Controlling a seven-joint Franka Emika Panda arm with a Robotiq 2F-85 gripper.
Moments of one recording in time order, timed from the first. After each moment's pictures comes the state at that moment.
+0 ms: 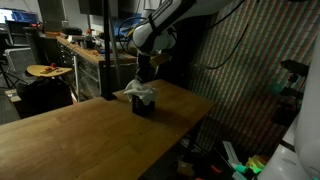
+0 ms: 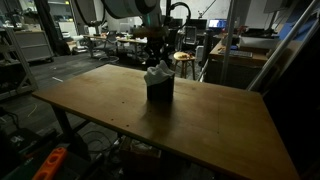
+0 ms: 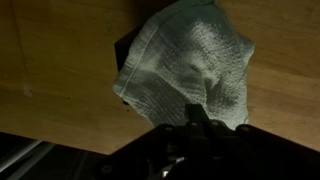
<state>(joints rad) -0.08 0.27 -0.03 -1.97 -0.11 2.43 -0.26</state>
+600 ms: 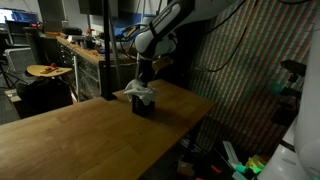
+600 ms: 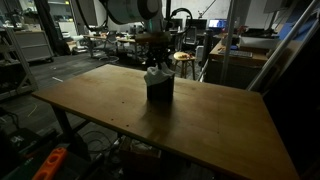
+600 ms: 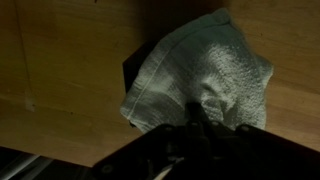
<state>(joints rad) -0.08 0.30 -0.05 -1.97 -0.14 2.42 -0.25</state>
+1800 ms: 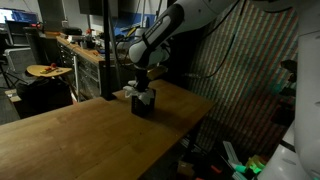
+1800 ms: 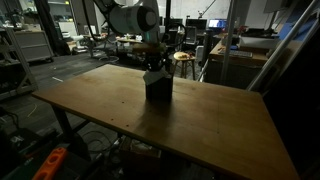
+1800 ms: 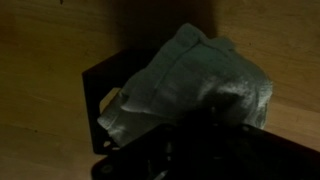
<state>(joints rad) -0.08 0.39 -0.02 -1.94 -0.13 2.42 -0.24</state>
